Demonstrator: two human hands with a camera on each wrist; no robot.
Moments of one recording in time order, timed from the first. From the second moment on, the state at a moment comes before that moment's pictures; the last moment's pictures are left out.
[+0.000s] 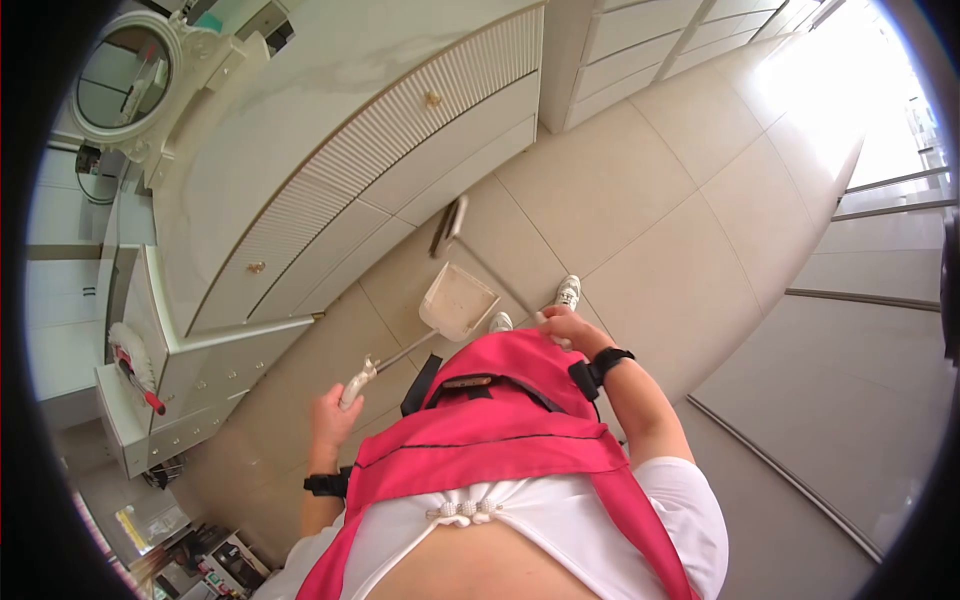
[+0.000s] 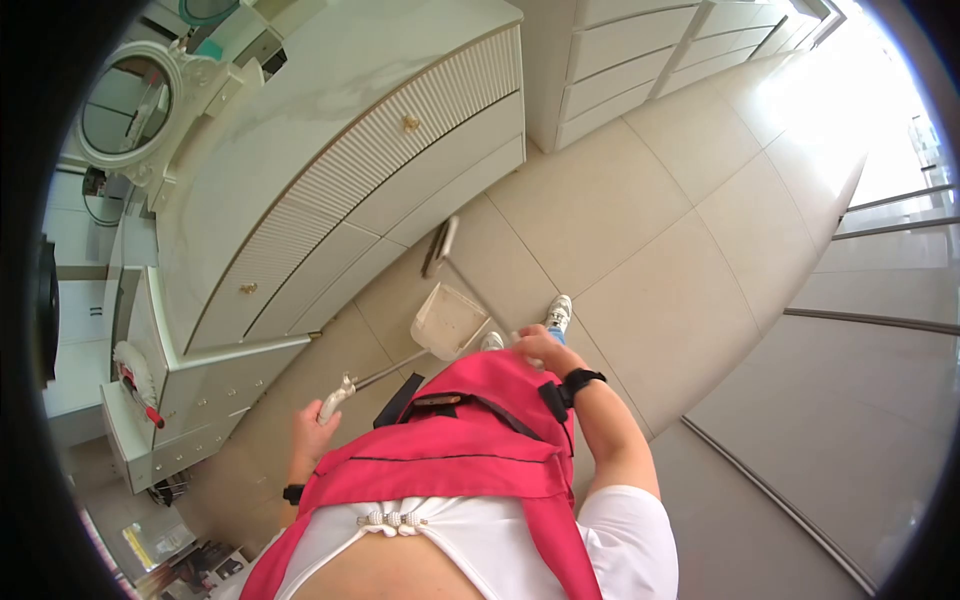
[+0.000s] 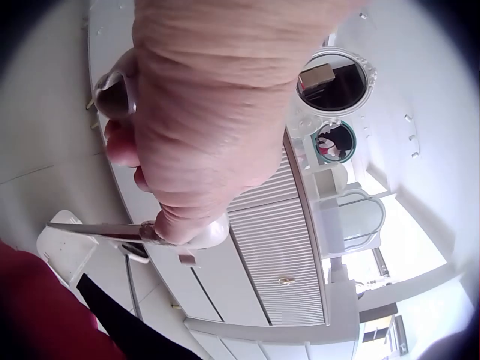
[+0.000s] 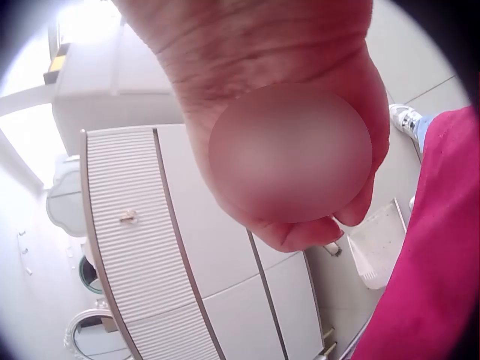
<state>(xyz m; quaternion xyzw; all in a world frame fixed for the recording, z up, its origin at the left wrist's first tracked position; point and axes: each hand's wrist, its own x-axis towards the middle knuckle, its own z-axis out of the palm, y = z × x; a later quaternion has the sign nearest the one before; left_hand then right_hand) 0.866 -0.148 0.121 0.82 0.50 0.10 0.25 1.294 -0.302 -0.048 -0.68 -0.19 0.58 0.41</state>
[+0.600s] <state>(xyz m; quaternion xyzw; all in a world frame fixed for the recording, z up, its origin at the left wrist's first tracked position) 0.960 -0.046 -0.011 0.63 0.70 0.20 0.27 1.495 -0.105 -0.250 -0.67 -0.03 0.58 0.47</state>
